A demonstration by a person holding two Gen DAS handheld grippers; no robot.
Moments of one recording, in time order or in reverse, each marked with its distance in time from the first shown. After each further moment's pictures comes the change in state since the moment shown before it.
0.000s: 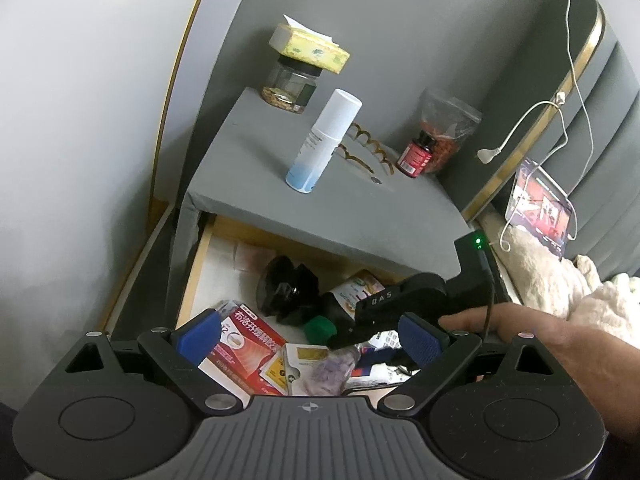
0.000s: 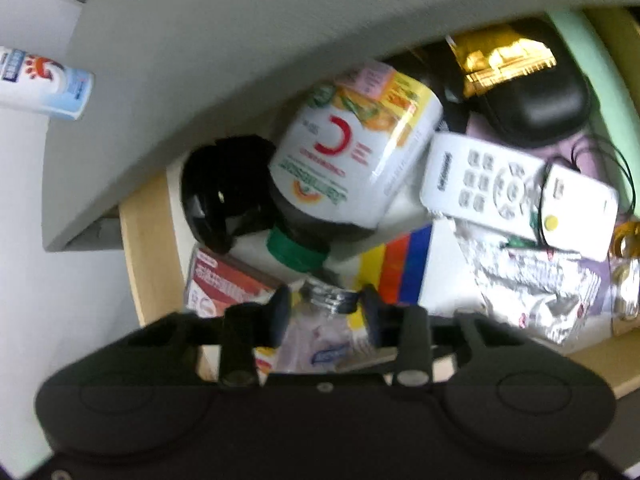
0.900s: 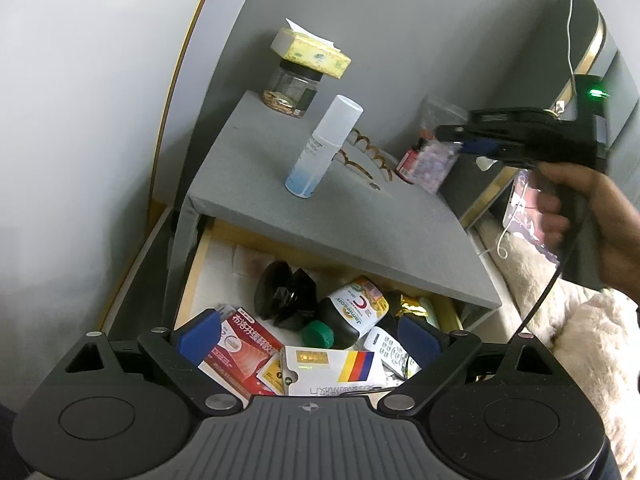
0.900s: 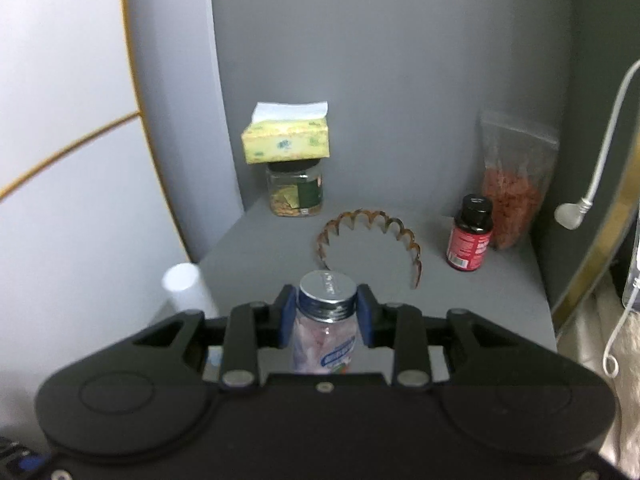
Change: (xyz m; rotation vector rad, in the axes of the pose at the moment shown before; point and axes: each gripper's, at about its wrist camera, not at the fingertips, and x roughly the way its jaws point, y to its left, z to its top) left arm 0.001 0.001 0.001 -0.004 -0.010 -0.013; right arm -0.181 0.087 0.064 -0.687 -0.738 -0.059
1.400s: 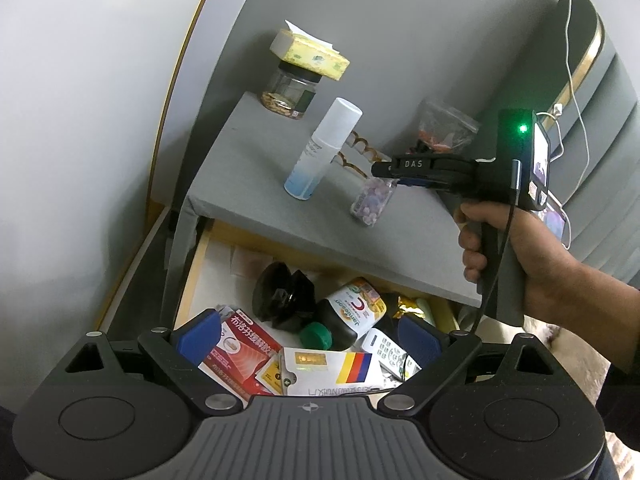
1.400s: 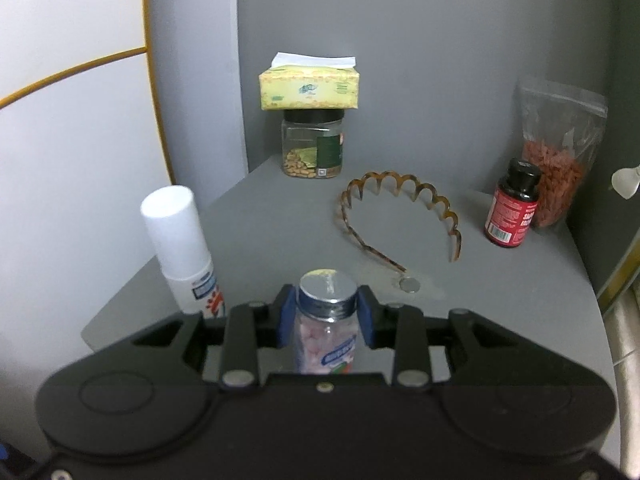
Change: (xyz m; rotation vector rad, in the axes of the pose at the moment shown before) left arm 0.000 0.003 0.002 -0.007 -0.002 -0.015; right arm 0.042 0.031 -0.045 -0.063 0.004 -0.001
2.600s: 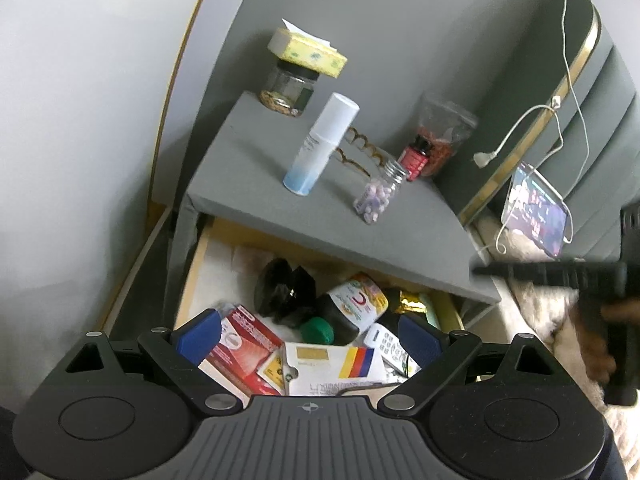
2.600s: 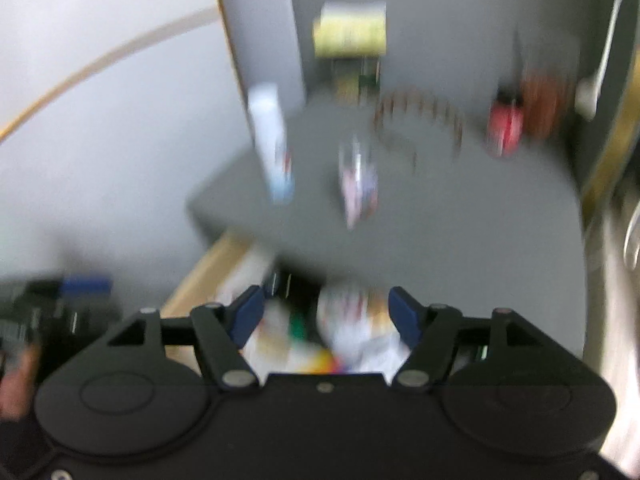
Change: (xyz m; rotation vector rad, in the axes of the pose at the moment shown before) left arm 0.005 -0.009 -0.004 0.032 0.014 0.005; right arm -0.118 -0.033 -0.070 0.001 0.282 0.215
